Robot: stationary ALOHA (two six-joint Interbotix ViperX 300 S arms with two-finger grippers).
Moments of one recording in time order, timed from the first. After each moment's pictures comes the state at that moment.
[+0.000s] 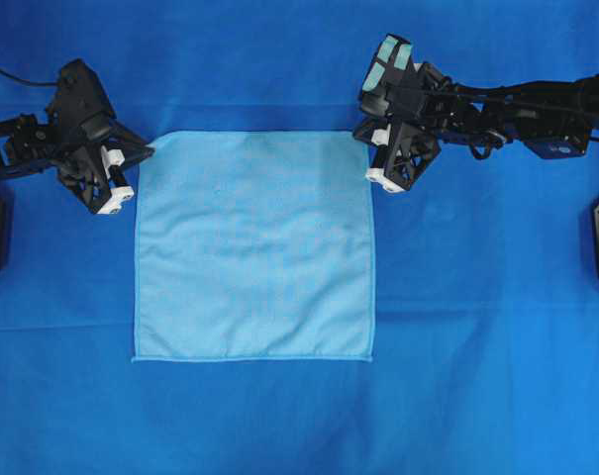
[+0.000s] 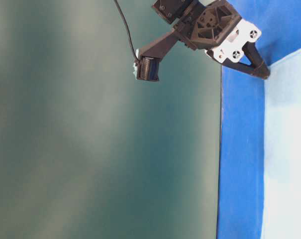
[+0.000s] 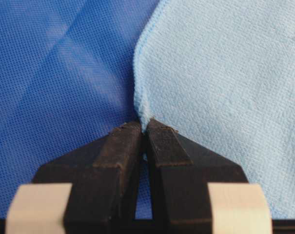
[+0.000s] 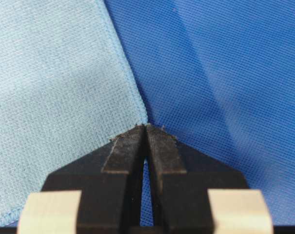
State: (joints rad) left arm 0.41 -0.09 1.24 -0.03 -0.44 -0.04; right arm -0.37 0.16 0.76 0.00 -0.13 0.01
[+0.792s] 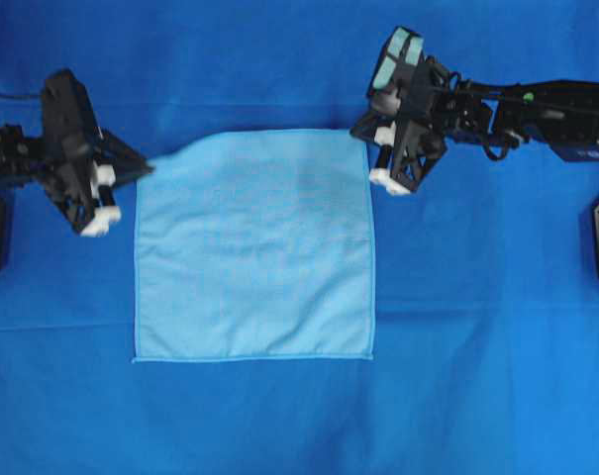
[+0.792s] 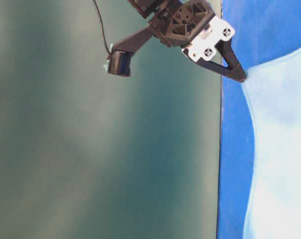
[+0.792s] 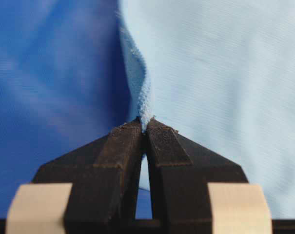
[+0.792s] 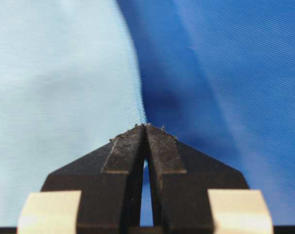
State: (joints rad) left arm 0.25 -0.30 1.25 -0.03 -0.29 -0.07; right arm -0.31 0.03 0.77 0.00 -0.09 0.02
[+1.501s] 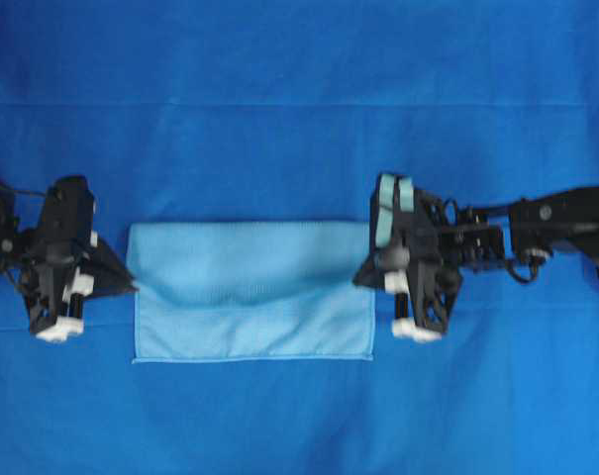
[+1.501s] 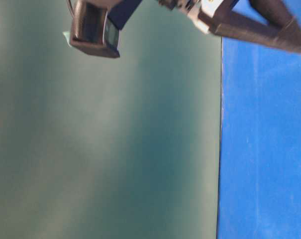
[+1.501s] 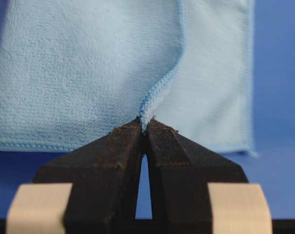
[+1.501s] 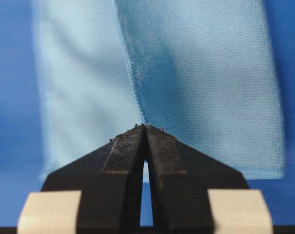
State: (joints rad) left arm -0.25 -0.36 1.25 -0.03 -0.16 -0.39; right arm 0.14 -0.05 0.78 0.25 0.03 0.02
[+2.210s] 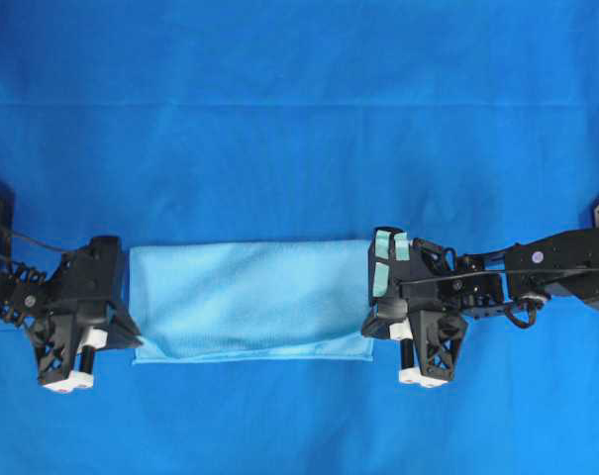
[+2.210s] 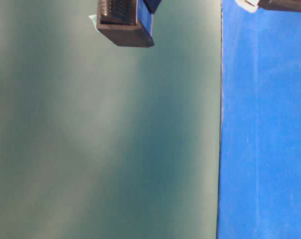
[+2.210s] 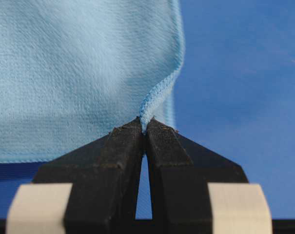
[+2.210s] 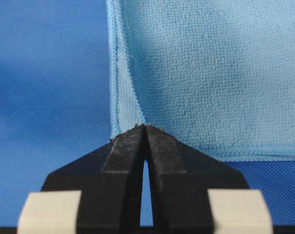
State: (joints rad) left arm -0.40 -0.21 1.13 -0.03 -0.08 -0.47; right arm 0.25 0.03 0.78 0.38 0.00 0.02
